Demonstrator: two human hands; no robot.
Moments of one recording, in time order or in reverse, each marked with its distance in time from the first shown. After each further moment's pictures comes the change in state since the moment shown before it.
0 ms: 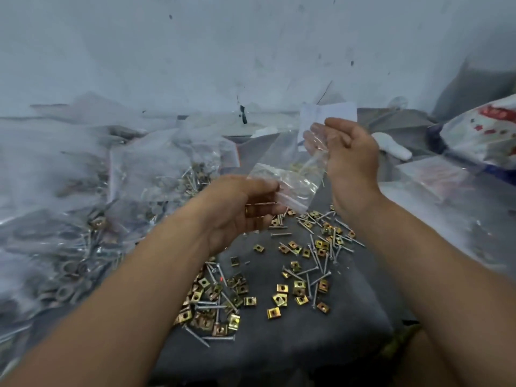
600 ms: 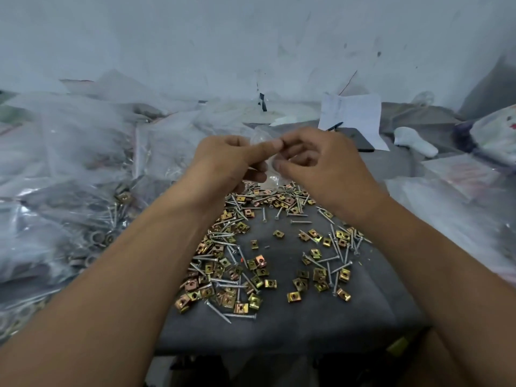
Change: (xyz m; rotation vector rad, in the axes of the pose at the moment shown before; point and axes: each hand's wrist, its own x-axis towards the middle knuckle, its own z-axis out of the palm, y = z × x) left_hand -0.005 0.013 -0.035 0.241 0.348 0.329; right_hand -0.061 -0.024 0.029 -0.695 -0.609 -0.228
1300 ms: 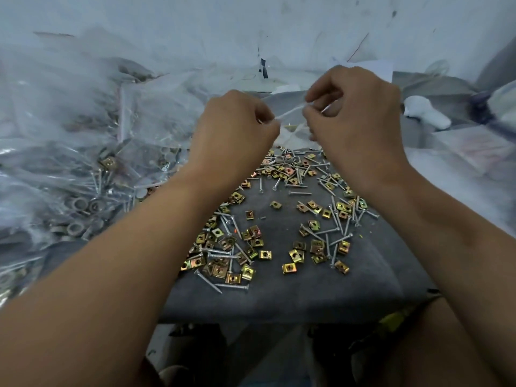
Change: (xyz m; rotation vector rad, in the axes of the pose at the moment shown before) left_hand -0.008 -0.003 0.021 0.703 0.144 0.370; right_hand 0.002 0.014 -0.011 -0.307 0.327 -0.086
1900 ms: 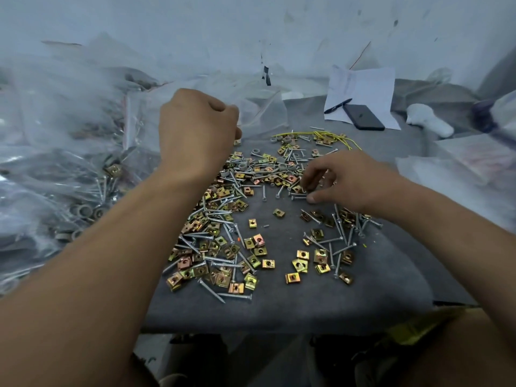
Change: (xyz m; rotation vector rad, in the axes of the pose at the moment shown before) left_hand 0.013 -0.027 -0.021 -0.135 0.217 -0.231; right_hand -0.009 0.061 0.012 -0.171 -0.804 0.059
